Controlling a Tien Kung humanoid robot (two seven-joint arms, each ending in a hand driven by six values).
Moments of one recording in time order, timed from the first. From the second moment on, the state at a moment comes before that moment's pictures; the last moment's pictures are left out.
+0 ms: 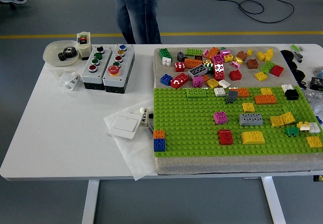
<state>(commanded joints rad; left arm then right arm) -0.08 0.01 -1.66 -0.18 1.71 0.15 0.17 0.33 -0.60 1.18 1.19 -0.46 -0.21 0.16</state>
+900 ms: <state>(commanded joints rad) -0.08 0.01 -1.66 -0.18 1.71 0.16 0.17 0.34 -0.60 1.18 1.19 -0.46 -0.21 0.16</state>
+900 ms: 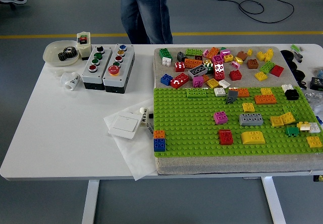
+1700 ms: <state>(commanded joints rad) -0.08 0.01 -1.67 -0.18 1.72 0.16 0.17 0.34 -0.60 1.18 1.19 -0.46 -0.21 0.16</state>
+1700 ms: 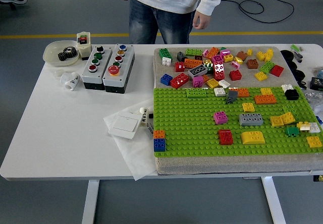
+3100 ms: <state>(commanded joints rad) -0.09 0.01 -1.65 -0.18 1.70 0.16 0.18 0.34 -0.60 1.18 1.20 -0.46 -0.21 0.16</state>
